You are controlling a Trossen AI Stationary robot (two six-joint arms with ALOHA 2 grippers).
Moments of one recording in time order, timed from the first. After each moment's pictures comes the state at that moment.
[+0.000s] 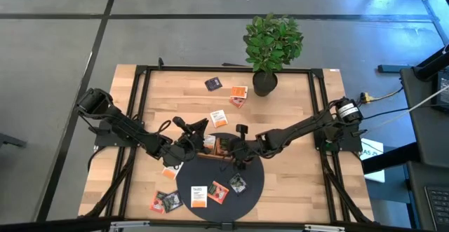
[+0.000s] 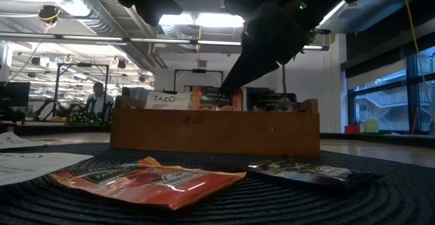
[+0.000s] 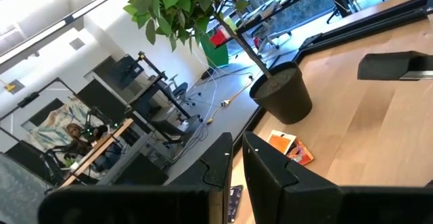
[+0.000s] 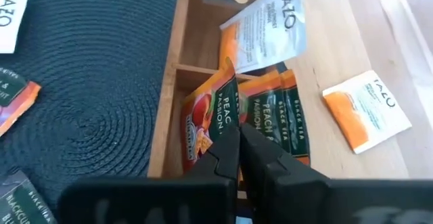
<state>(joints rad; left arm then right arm) -0.49 1.53 0.76 0.57 -1.42 0.43 0.30 1.83 1.13 -0.15 0.36 0.14</state>
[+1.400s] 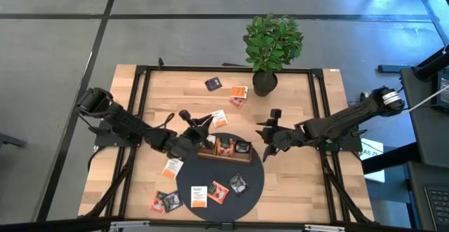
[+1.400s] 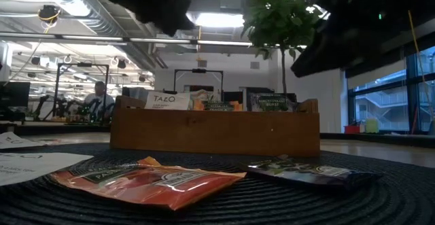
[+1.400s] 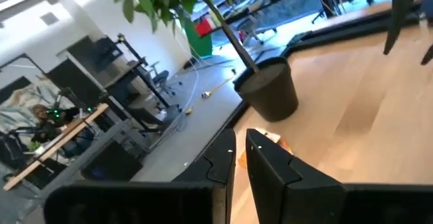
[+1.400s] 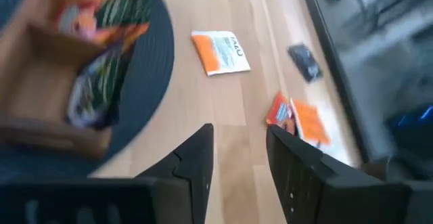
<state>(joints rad) -0.38 1.53 0.76 0.49 -1.25 0.26 0.32 1.27 0.64 -0.13 0.66 -0.14</state>
